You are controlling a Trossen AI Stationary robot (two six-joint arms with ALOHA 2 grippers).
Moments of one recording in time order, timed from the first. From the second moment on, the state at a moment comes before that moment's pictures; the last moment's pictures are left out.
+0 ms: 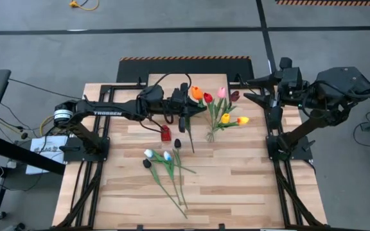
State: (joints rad) left arm 0.20 1.59 1.19 0.52 0.25 -0.03; right arm 0.41 1.41 2.35 -1.24 0.68 0.11
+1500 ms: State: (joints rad) left arm 0.24 1.71 1.20 0.51 0.42 -0.09; right arm 0.41 1.41 2.35 -1.25 0.68 0.11
